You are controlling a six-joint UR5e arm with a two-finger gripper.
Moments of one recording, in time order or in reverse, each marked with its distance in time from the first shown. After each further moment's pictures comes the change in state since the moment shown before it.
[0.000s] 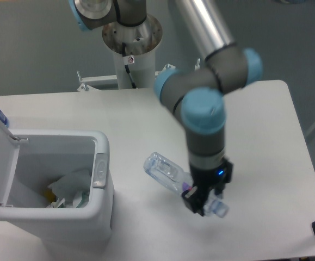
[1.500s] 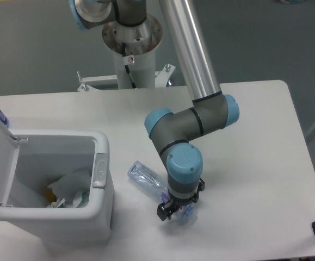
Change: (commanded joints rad) arm -0.083 -0.235 -0.280 -0.017 0.161 0.109
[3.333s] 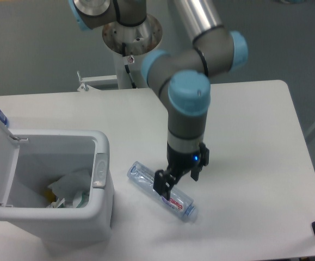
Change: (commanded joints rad) arm 0.040 0.148 -0.032 -0.009 -0.130 0.005
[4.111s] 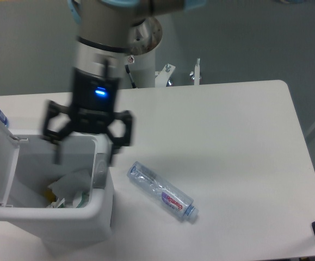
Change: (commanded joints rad) arm -0.035 0.287 0.048 -0.012 -0.210 0.043
